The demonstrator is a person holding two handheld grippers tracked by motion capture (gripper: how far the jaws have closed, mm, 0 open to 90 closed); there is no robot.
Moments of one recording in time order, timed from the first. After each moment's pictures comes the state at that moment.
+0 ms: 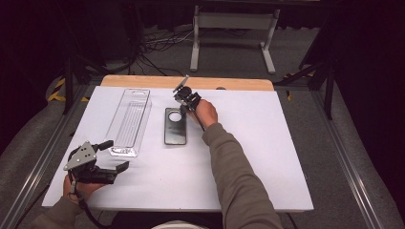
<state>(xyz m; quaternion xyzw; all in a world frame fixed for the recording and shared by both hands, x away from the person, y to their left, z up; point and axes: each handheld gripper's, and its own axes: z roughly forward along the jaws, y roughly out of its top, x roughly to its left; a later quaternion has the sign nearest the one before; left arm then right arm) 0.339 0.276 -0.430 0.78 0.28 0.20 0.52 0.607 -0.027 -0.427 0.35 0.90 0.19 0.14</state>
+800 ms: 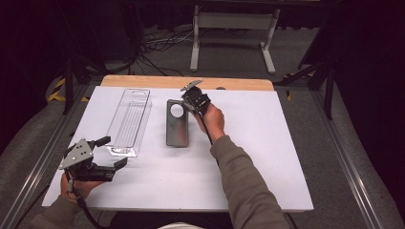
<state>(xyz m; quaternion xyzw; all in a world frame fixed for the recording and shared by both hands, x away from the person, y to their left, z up) 0.338 0.273 -0.407 0.76 0.28 0.22 0.54 0.538 -0.059 -0.378 0.35 0.84 0.32 0.25</state>
